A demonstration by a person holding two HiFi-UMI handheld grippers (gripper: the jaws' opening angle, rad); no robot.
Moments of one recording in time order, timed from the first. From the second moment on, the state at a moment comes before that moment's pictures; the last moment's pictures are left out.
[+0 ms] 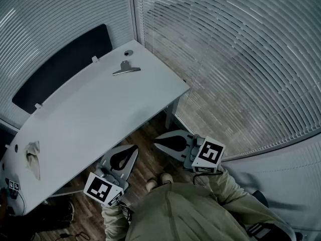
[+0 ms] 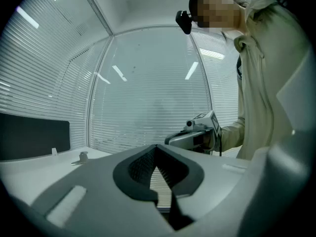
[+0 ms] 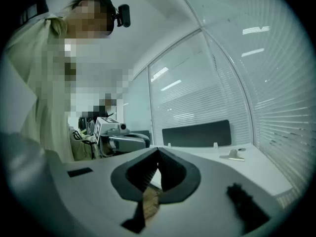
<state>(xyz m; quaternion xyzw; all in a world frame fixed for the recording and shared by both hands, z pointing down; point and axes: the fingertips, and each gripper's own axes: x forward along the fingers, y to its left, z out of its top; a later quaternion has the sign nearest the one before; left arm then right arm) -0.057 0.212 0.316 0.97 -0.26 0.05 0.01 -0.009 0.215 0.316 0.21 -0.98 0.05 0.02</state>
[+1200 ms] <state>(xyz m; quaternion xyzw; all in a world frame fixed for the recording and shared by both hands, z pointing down) -0.063 0.037 0.341 0.96 -0.27 0.05 0.02 -0.010 0.039 0.340 0.22 -0.97 0.08 0.01</state>
